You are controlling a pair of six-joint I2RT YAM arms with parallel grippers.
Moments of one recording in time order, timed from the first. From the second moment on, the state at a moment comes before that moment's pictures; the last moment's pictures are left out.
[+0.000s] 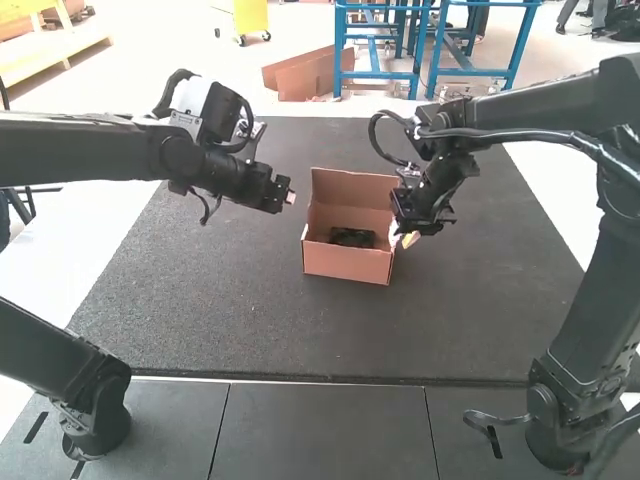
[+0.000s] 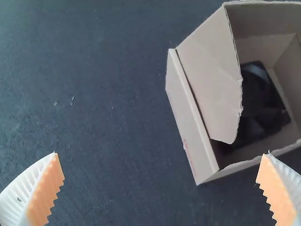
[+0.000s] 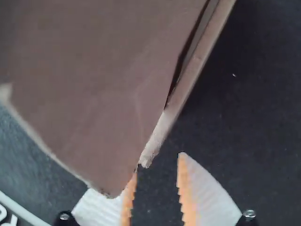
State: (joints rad) left arm -0.46 1.26 0.89 -0.33 -0.03 -0.05; right arm 0.44 1.70 1.22 -0.85 -0.21 0.12
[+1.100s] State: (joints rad) left arm -0.57 1.74 1.46 -0.31 -0.11 -0.05; right arm 0.15 1.19 1.06 -0.63 0.09 0.05
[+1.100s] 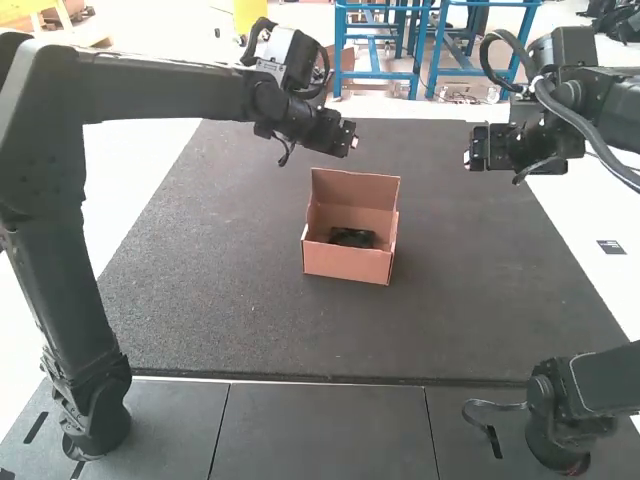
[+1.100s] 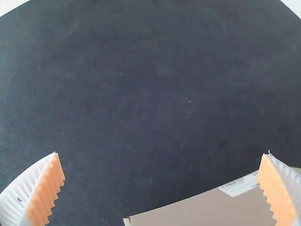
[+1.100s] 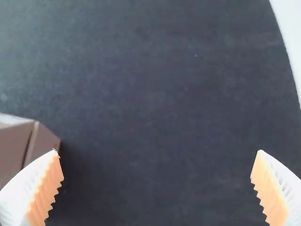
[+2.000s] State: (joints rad) left arm -0.59 1.83 1.43 -0.56 -0.11 -0.02; right arm 0.06 1.19 1.05 -0.72 -0.20 0.14
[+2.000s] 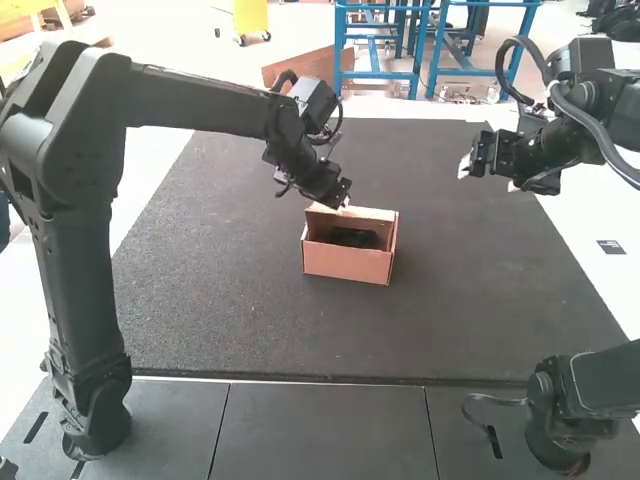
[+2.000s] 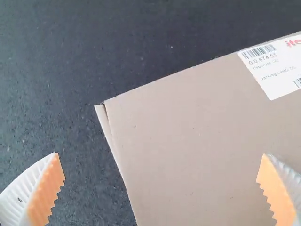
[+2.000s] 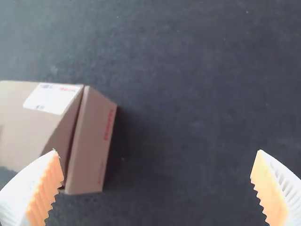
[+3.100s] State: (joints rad) left arm -0.61 1.79 1.49 -0.56 -0.16 0.00; right arm 0.06 1.19 1.05 -0.63 -0.26 0.20
